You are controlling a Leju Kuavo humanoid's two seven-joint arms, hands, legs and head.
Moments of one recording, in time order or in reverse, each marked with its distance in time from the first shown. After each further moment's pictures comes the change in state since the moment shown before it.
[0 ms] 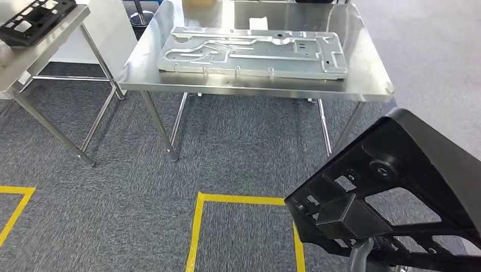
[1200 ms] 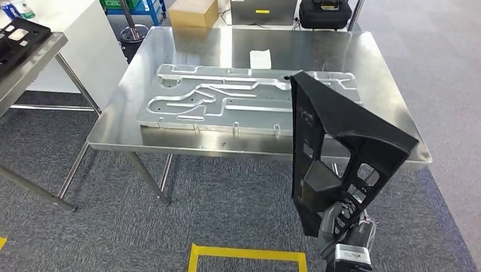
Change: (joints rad) left arm -0.049 0.031 -0.003 0.001 -0.042 -0.018 0.027; right arm -0.230 -0.153 0.230 0.161 0.303 -0.532 0.367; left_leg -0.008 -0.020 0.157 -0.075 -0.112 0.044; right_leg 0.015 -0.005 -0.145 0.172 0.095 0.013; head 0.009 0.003
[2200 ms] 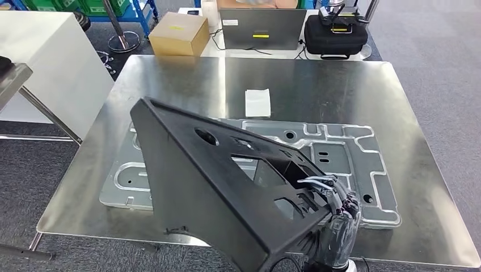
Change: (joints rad) left arm 0.031 -0.006 0.002 0.005 -0.012 -0.003 0.010; right arm -0.198 -0.080 0.176 -0.016 0.381 -0.076 -0.042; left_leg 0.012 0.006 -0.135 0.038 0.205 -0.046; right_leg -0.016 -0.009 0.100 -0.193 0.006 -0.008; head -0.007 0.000
